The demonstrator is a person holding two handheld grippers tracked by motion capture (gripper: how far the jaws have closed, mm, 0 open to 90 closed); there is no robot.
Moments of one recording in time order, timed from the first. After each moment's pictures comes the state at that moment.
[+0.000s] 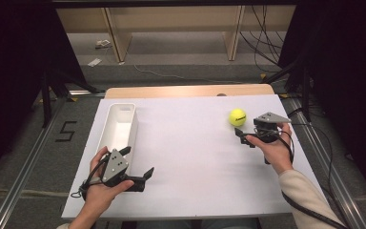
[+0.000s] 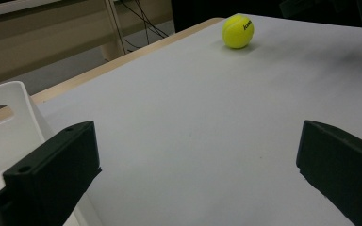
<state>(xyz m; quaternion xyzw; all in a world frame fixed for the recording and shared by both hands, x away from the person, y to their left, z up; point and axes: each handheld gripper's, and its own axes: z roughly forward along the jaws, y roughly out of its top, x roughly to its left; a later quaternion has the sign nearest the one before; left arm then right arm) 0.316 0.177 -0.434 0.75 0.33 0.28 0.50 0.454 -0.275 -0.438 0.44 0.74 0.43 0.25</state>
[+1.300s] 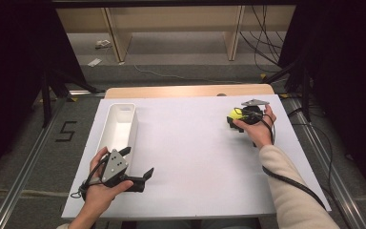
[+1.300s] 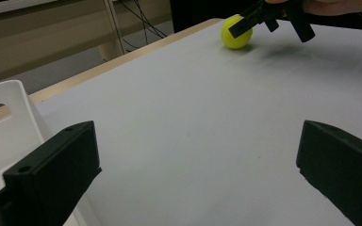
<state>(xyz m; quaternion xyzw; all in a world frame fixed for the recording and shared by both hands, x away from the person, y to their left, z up) 0.316 0.178 -0.434 0.75 0.33 0.27 0.50 0.542 -0.258 -0.470 0.48 0.75 0.37 0.25</state>
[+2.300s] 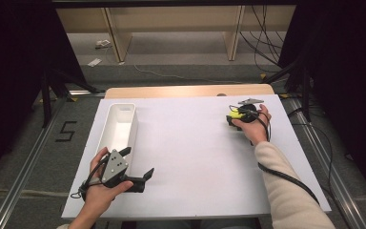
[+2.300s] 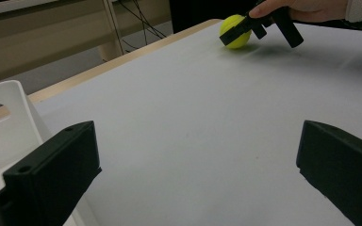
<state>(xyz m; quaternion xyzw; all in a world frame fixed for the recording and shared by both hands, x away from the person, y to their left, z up) 0.315 0.177 -0.434 0.75 0.33 0.27 0.50 0.556 -0.251 -0.479 0.50 0.75 0.35 0.25</state>
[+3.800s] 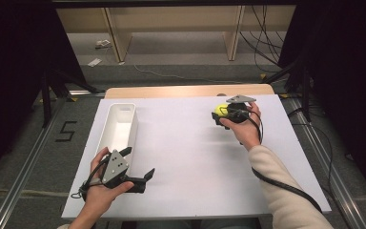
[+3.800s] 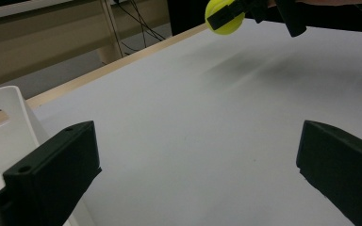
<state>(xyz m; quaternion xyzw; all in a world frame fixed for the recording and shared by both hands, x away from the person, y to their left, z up) 0.313 0.175 -0.432 0.75 0.32 0.27 0.50 0.521 -0.201 -0.434 0.43 0.76 0.42 0.24</state>
